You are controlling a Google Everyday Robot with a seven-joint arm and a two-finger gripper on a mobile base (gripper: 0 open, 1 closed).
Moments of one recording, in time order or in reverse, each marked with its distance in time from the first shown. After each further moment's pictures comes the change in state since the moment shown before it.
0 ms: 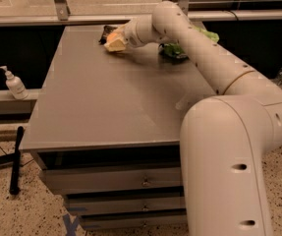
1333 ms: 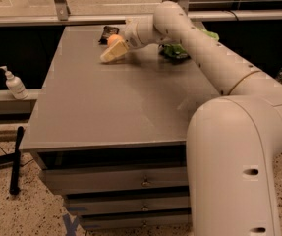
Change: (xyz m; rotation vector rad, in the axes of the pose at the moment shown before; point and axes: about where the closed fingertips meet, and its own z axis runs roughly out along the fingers) arm -0.004 0.013 -0.007 -0.025 -0.005 0.005
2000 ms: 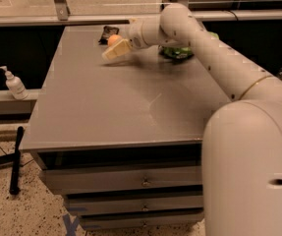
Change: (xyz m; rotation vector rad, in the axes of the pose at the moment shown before) arm -0.006 0.001 -0.018 0.010 -0.060 0.029
